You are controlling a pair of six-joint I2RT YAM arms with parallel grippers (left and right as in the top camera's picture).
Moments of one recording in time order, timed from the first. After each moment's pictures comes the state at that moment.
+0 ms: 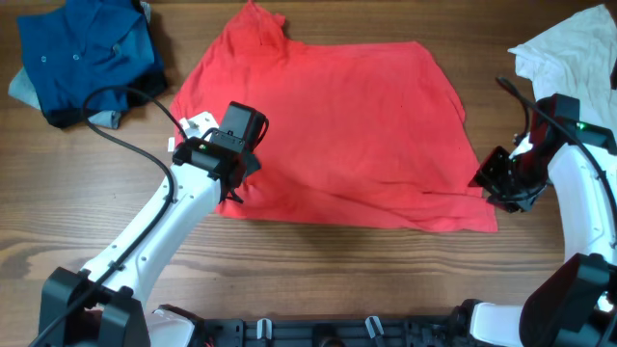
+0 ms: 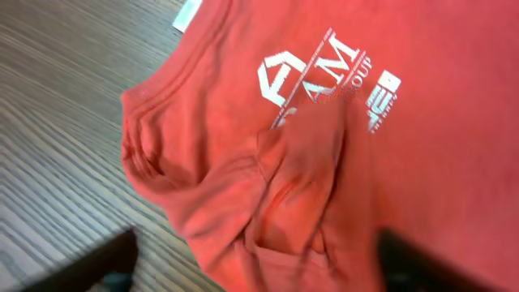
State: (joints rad) left arm -0.40 1.49 1.03 -0.84 -0.41 -0.88; right arm -0.30 1.53 1.12 -1.16 -0.18 0.40
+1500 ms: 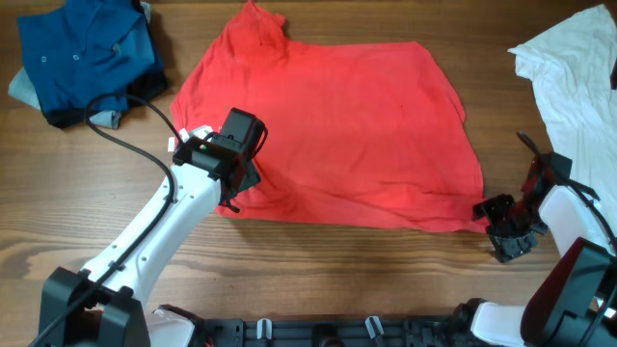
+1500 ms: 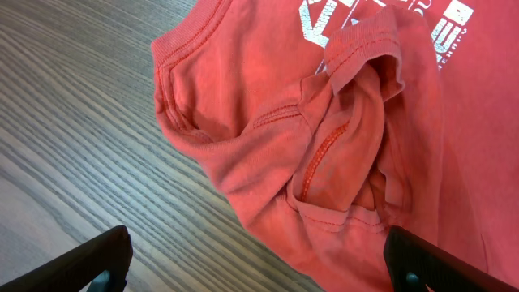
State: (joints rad) left arm -0.40 1.49 1.03 -0.98 -0.37 -0.88; right arm -0.46 1.53 0.73 -0.83 -0.06 0.74
